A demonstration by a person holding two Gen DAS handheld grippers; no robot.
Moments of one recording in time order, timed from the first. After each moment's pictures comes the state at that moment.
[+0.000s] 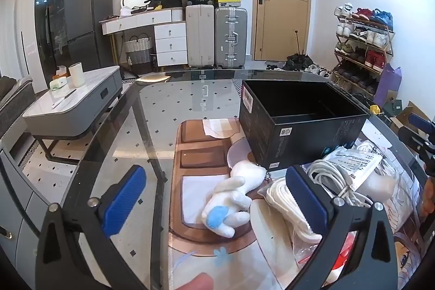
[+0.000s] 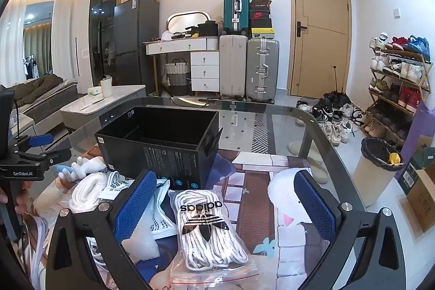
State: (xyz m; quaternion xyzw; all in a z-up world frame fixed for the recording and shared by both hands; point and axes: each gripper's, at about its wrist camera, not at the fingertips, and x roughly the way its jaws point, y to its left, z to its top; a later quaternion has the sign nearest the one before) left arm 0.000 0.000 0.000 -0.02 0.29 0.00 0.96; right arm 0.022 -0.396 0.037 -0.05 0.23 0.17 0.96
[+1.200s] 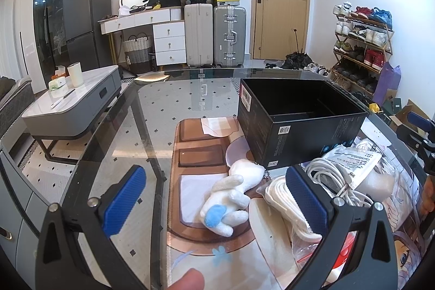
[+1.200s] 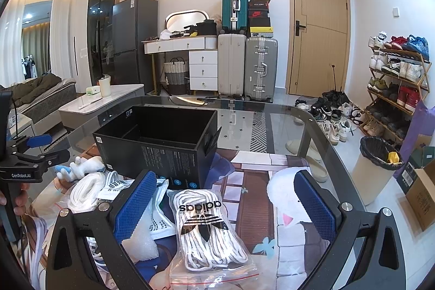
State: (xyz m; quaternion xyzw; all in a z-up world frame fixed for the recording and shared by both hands) left arm 0.000 -0.001 -0.001 -0.01 0.30 0.00 0.96; right arm 0.024 -0.397 0.035 -0.05 0.24 0.16 0.96
